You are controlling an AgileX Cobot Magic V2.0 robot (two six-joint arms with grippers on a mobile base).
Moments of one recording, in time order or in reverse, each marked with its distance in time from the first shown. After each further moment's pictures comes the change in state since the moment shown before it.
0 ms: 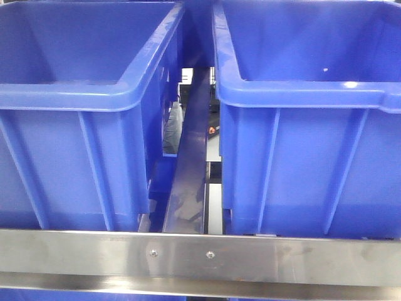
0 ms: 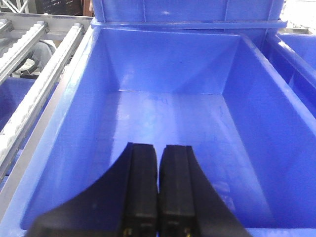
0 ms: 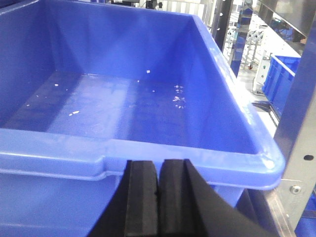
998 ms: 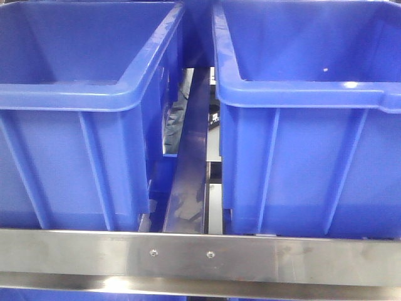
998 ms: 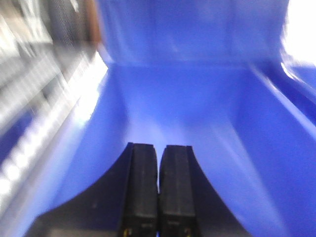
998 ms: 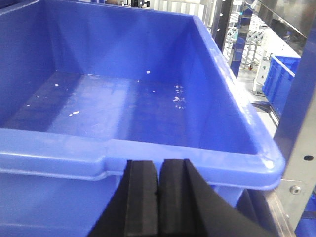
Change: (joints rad) left arm 0.039 -0.132 0.235 -0.038 -0.306 0.091; right arm 0.000 -0.001 0.000 0.000 0.000 0.000
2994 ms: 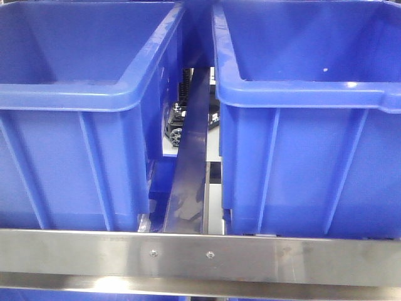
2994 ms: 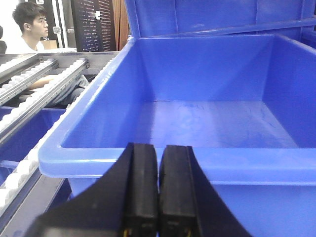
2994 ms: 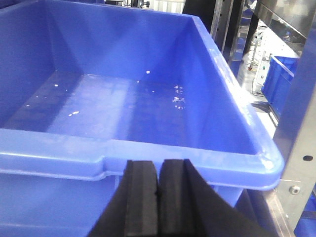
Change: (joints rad) left arm 0.058 -0.245 0.276 -0.006 -0.036 0.042; right arm 0.000 -0.002 0.000 0.000 0.000 0.000
